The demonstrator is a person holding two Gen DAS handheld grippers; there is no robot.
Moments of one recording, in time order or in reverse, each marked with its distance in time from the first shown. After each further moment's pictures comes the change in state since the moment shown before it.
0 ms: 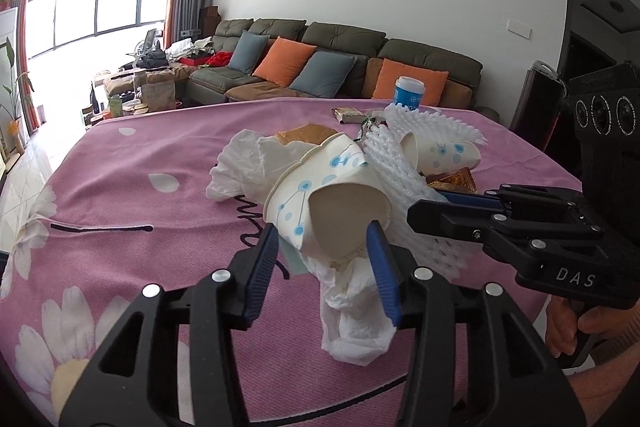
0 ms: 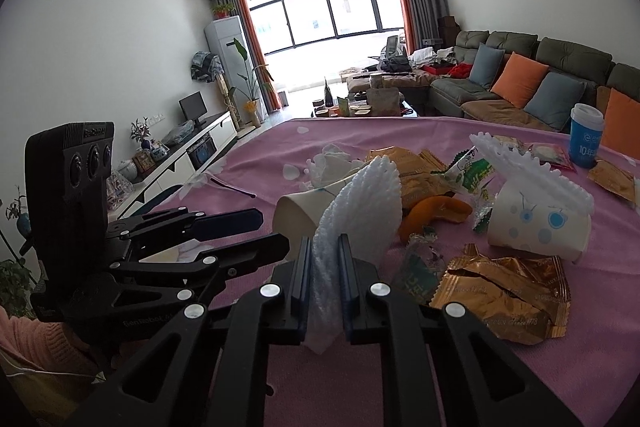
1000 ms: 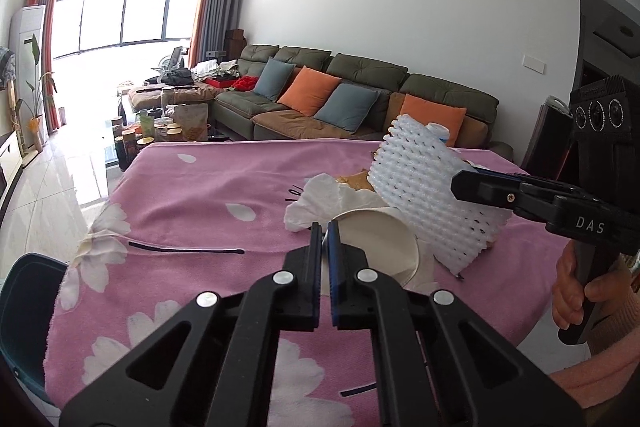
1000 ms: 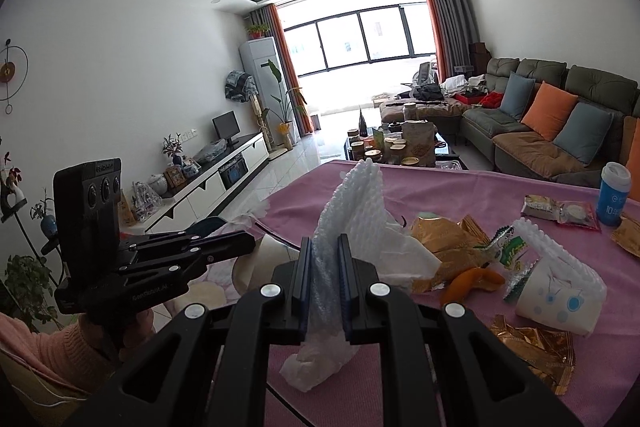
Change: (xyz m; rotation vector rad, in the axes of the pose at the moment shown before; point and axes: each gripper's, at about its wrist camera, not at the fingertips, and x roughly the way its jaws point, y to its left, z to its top) left arm -0.076 0.057 0.010 -0.070 -0.108 0.079; right arm -0.009 0.031 0.048 -0.063 -0.084 0.122
